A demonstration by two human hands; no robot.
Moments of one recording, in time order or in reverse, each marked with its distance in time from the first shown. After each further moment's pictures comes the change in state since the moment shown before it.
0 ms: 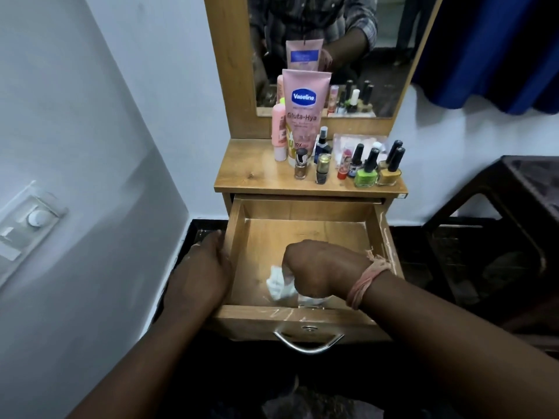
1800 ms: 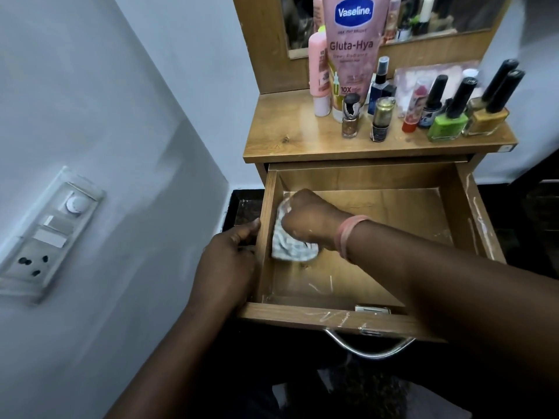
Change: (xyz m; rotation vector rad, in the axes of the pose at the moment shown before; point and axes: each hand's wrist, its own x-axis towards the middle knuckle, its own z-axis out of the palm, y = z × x) left_hand -0.002 0.011 -0.019 -0.326 -0.132 -0.300; right_hand 0.103 -0.035 0.004 0.767 0.090 0.124
